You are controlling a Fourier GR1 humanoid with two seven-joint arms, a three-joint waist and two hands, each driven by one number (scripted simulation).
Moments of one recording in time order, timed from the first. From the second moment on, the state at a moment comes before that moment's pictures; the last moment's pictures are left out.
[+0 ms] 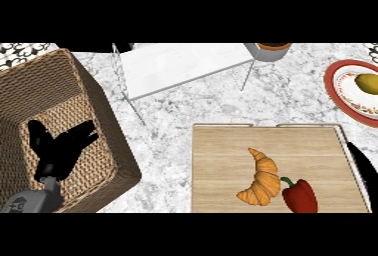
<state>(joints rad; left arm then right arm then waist) -0.10 0.31 -0.01 -1.35 0.28 -0.02 0.23 0.15 -0.73 0.37 -2.26 0.38 -0.33 1.20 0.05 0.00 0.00</state>
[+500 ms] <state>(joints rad) -0.08 0.30 0.03 -1.35 0.27 -0.04 0.23 0.06 -0.56 0.47 -2.11 0.55 -0.27 1.25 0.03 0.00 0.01</state>
